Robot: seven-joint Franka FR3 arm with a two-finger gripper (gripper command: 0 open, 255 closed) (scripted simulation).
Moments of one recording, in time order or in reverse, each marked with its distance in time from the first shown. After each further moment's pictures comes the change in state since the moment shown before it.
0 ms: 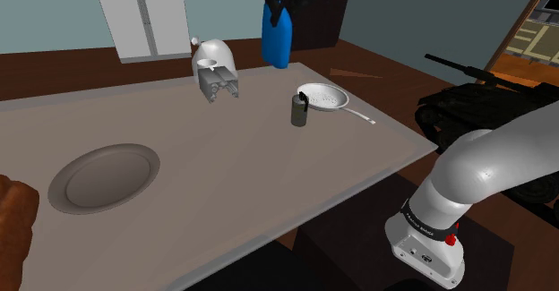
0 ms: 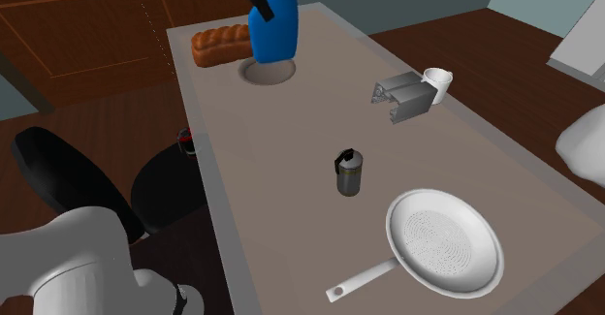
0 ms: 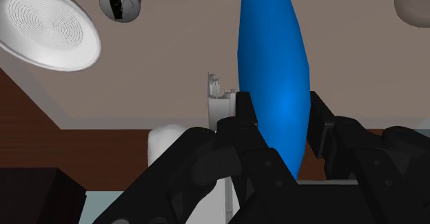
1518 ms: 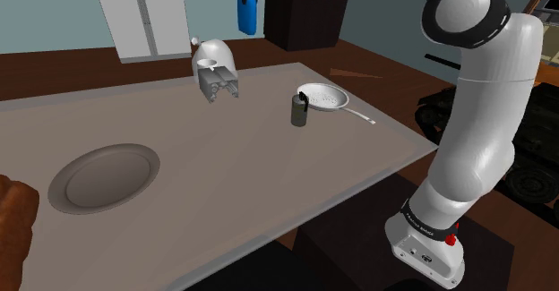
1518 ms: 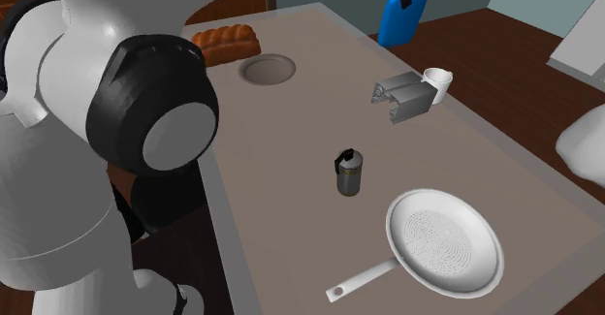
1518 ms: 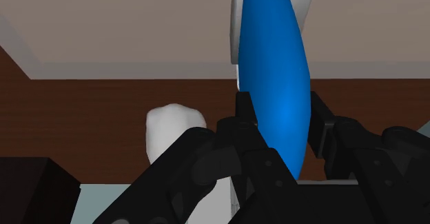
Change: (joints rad) arm -0.062 0.833 -0.031 0.847 -0.313 -0.063 -0.137
